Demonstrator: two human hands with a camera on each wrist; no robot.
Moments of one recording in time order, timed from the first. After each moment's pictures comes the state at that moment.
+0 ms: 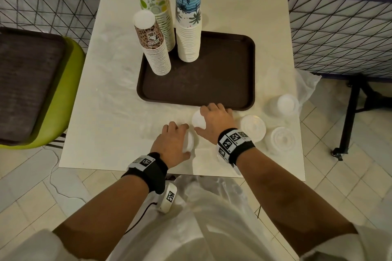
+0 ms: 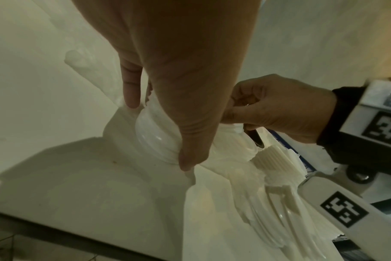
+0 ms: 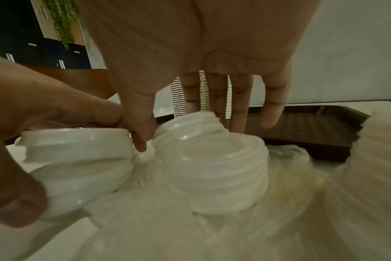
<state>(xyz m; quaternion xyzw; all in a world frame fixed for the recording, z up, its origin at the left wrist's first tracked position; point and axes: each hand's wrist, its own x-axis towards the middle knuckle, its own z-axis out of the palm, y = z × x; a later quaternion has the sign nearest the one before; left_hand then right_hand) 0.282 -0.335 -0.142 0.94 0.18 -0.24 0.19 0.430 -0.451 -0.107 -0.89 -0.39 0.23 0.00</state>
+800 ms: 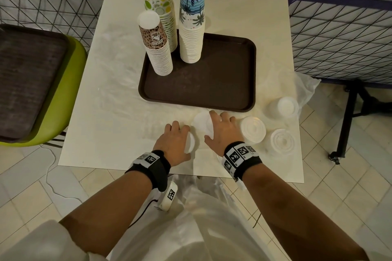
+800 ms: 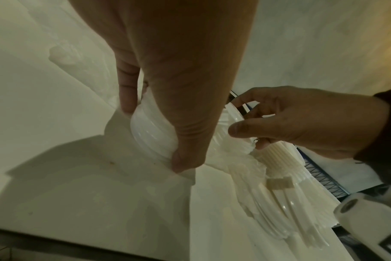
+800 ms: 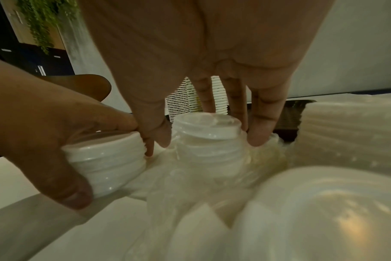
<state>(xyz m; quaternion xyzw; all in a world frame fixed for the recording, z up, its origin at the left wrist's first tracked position) 0.288 -0.334 -0.145 0.94 0.16 -0.26 0.17 0.410 -0.481 -0.118 -0.92 -0.32 0.23 0.01</state>
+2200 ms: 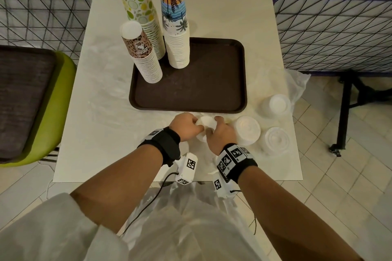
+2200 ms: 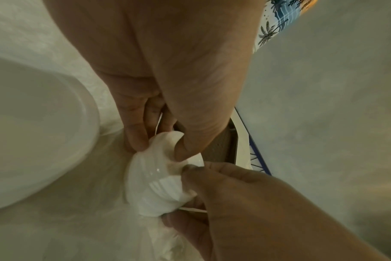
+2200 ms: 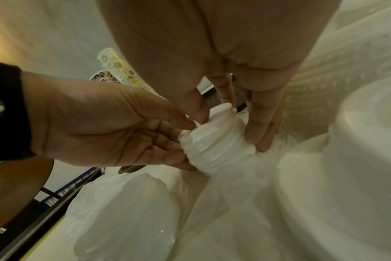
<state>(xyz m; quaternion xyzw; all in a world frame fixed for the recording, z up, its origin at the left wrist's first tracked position) 0.378 -0.338 -0.114 0.83 0.26 -0.25 0.43 0.417 -0.480 -0.120 -0.91 -0.07 0.33 0.24</state>
